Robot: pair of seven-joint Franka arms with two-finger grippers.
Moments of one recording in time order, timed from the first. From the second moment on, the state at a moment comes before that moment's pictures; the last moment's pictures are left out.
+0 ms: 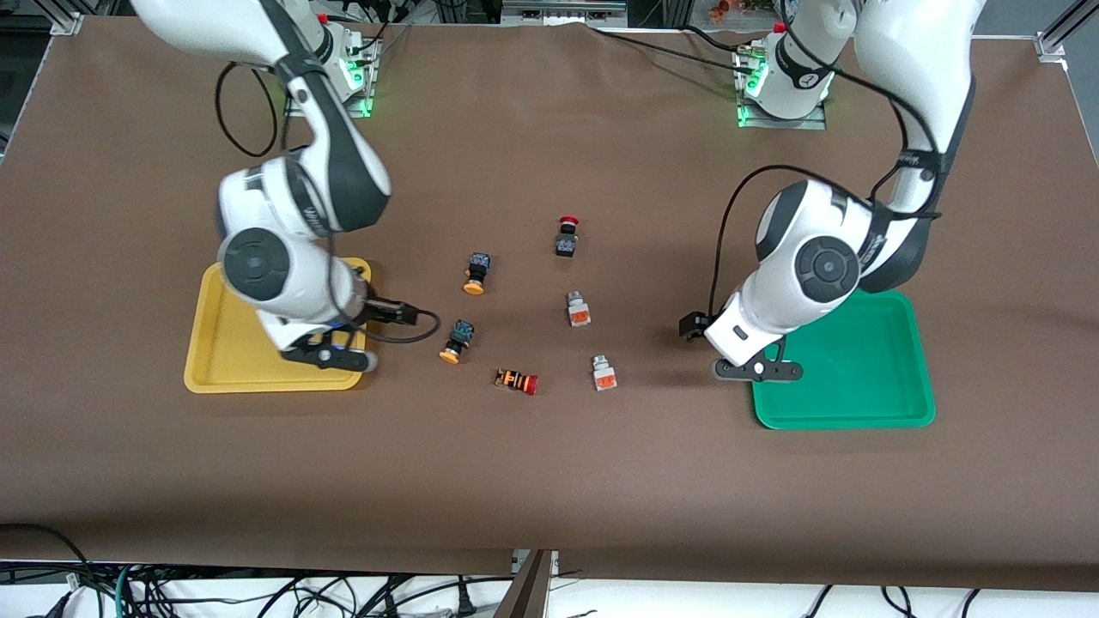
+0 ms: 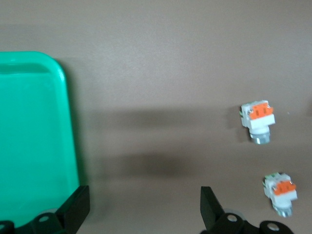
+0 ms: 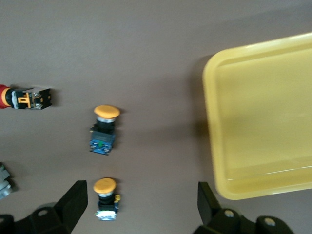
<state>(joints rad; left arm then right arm) -0.18 0.54 -0.19 -1.65 -0.01 2.15 -0.33 0.43 0.53 -0.03 -1.51 0.09 1.92 0.55</state>
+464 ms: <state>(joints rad) -0.18 0.59 -0.19 -1.63 -0.01 2.21 -0.33 0.55 0.61 -0.03 -1.60 0.13 2.05 0.67</state>
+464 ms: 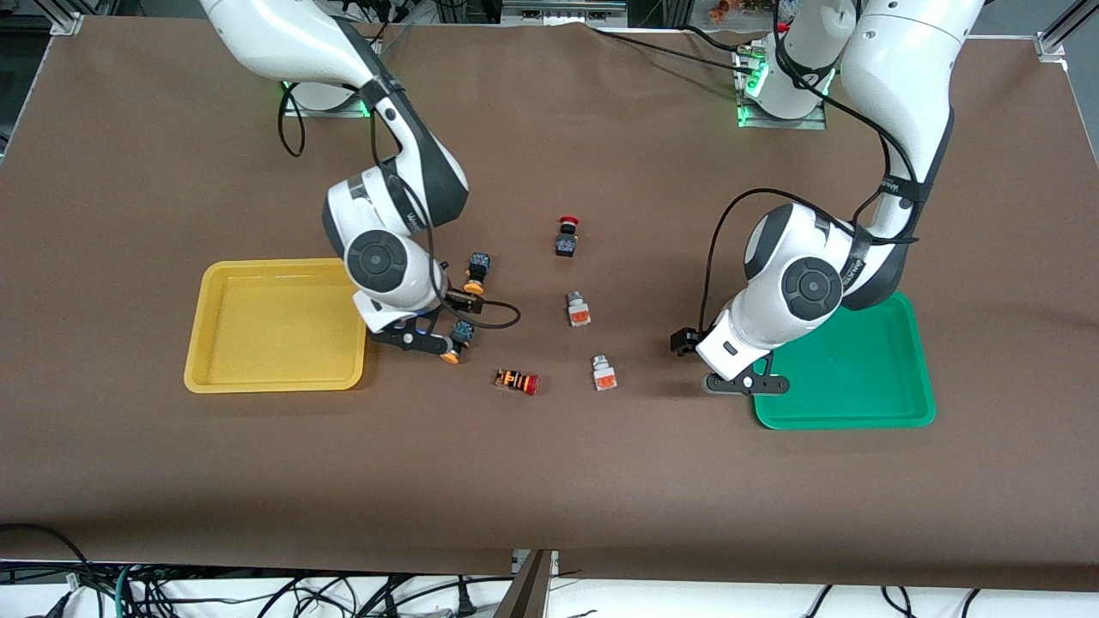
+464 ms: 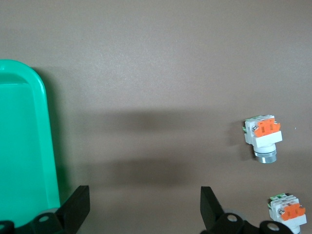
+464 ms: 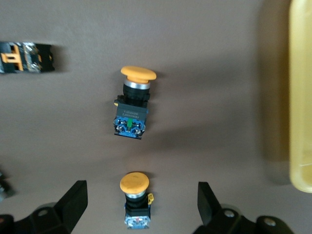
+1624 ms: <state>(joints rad) -0.24 0.68 -0.20 -1.62 -0.04 2.34 -0.40 0.56 0.61 0.08 -1.83 0.13 2.29 0.75</state>
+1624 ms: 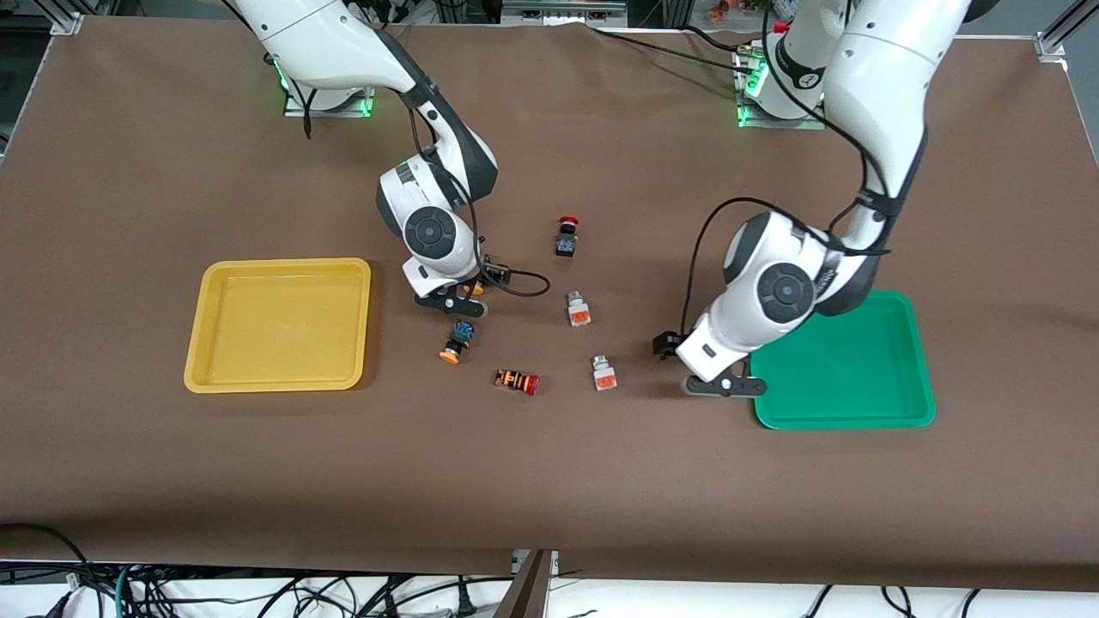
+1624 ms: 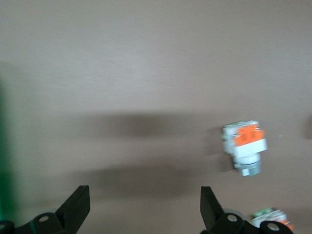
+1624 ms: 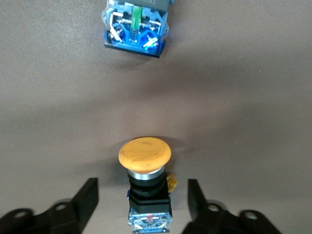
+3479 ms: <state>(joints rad) -0.40 0.81 0.01 -1.27 -0.01 2.02 -0.40 0.24 0.60 -0.30 -1.82 0.13 2.17 -0.14</state>
